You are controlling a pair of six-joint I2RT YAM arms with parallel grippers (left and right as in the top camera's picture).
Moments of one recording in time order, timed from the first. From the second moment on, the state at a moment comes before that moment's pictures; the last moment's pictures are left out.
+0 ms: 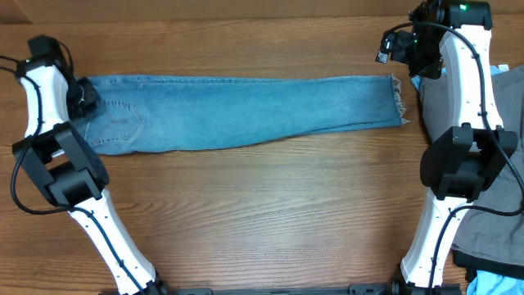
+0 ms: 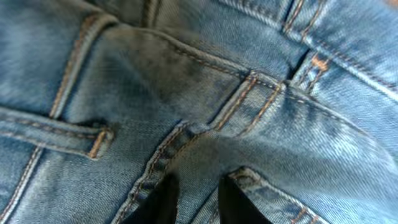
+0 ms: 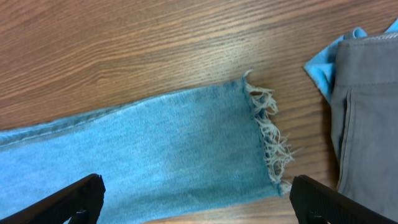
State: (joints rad) left arm 0.43 2.51 2.20 -1.05 -0.08 -0.19; right arm -0.11 2.32 2.35 -1.32 -0.15 0.17
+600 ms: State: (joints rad) left arm 0.40 2.29 2.47 -1.47 0.11 -0.28; right arm -0.11 2.32 2.35 -1.32 -0.15 0.17
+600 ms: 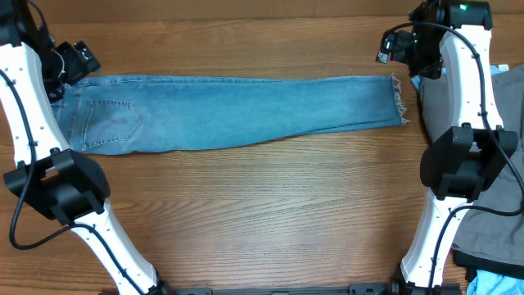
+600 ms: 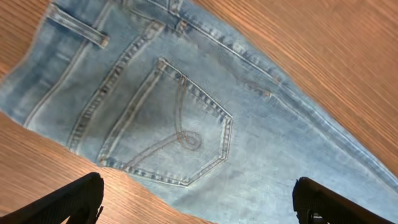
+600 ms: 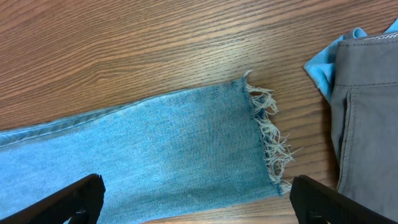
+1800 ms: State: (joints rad) left arm 0.40 2.30 2.47 -1.47 0.12 -0.28; right arm -0.29 2.31 1.82 -1.15 -0.42 -0.07
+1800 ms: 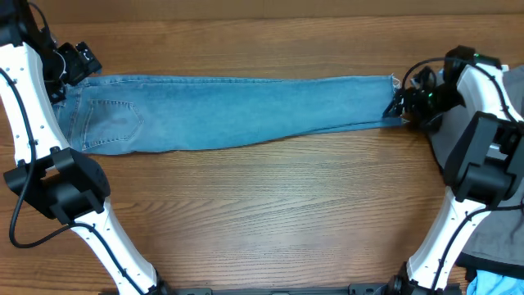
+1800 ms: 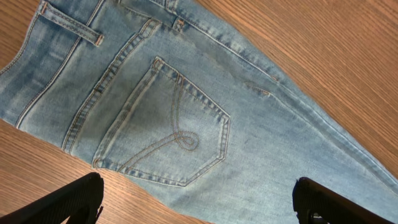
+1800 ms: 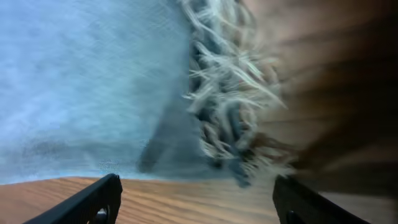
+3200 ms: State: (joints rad) left arm 0.40 2.30 2.47 -1.47 0.12 -0.28; right arm -0.48 2.29 2.04 -1.40 -0.35 -0.06
